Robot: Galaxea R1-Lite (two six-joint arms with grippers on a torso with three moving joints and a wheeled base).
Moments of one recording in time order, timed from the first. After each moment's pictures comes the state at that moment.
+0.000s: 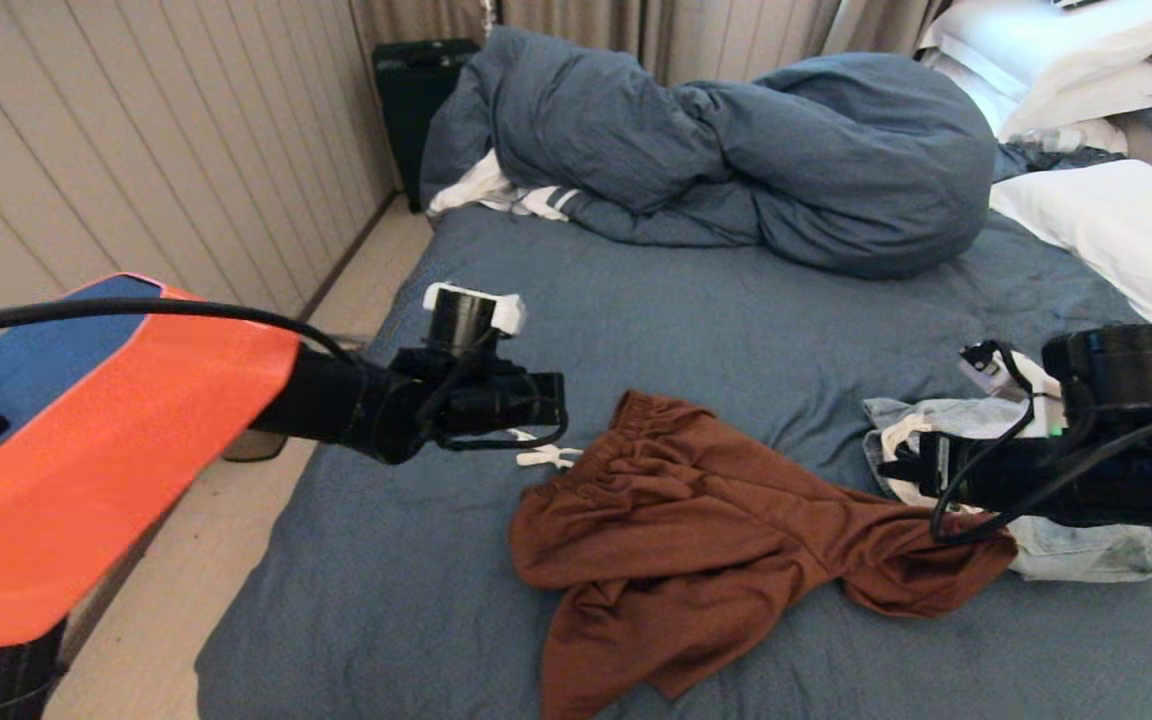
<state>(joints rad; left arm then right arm) -0.57 2.23 -1.51 -0.29 -0.10 -0.32 -0.03 1.65 -0.81 -0.17 0.33 0.17</state>
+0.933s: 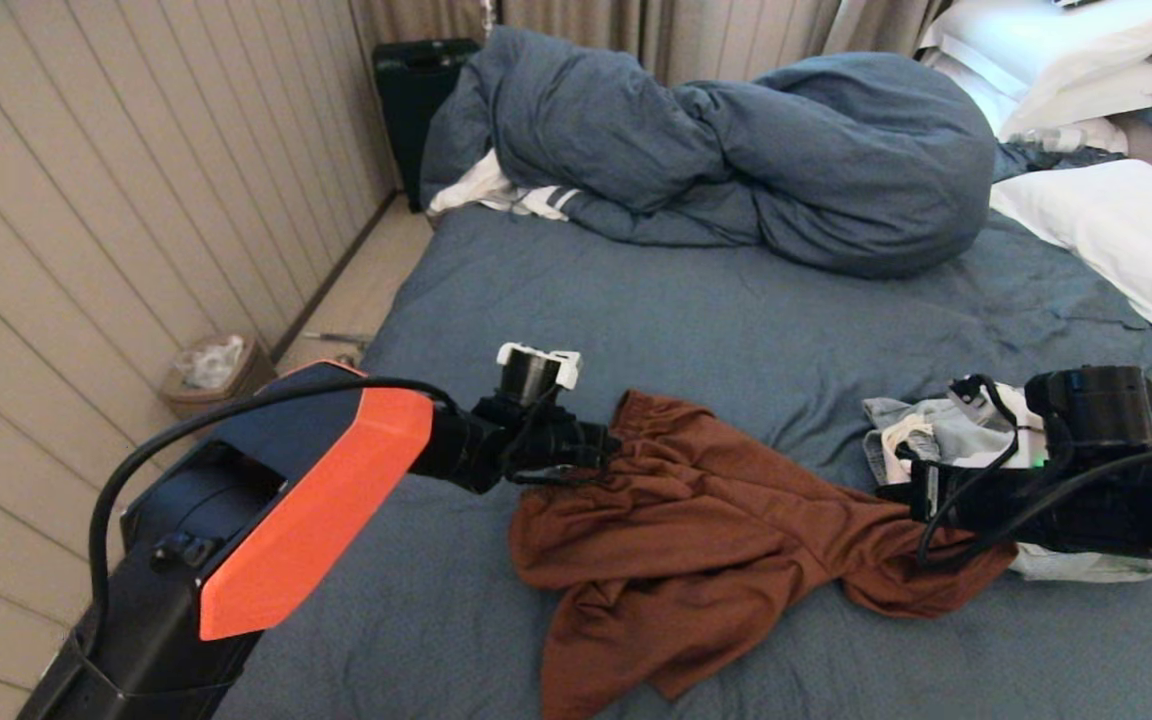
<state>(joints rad) -0.61 2.54 -1.79 -0.25 -0.10 -0.19 -0.06 1.73 -0.71 -0.34 0.32 0.14</state>
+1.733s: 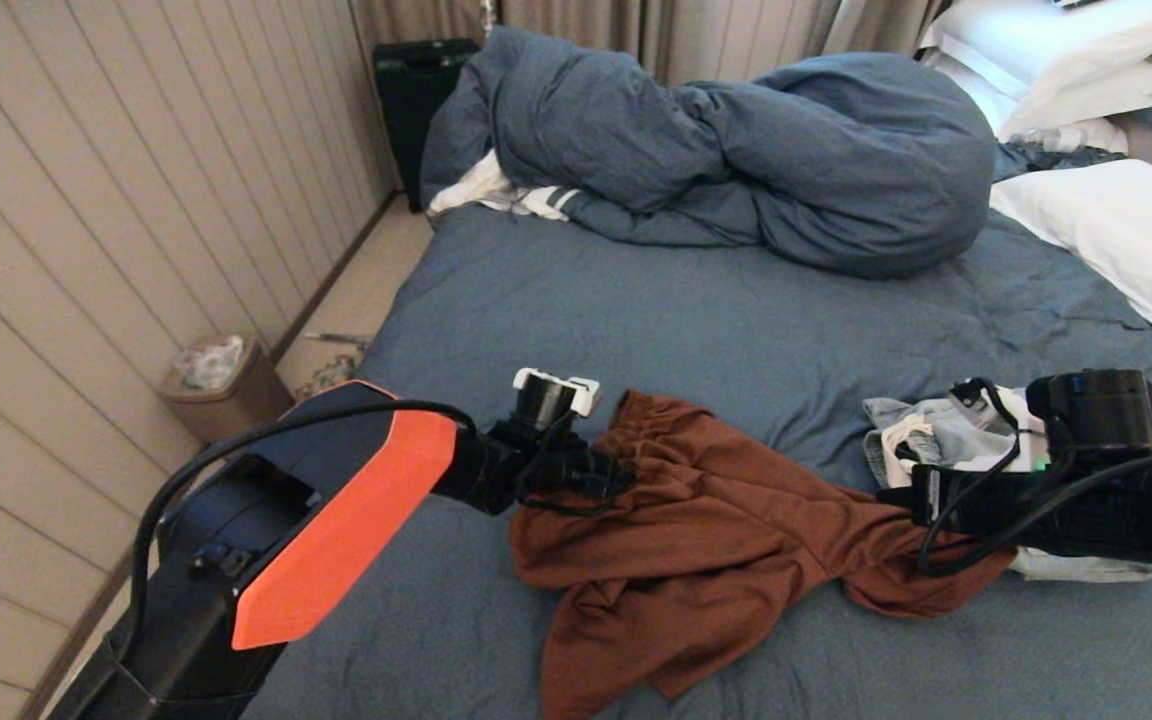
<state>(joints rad) -0.63 2.59 -1.79 -0.25 -0.09 -0.11 -0.06 1.72 -0.70 -0.34 0.32 0.14</state>
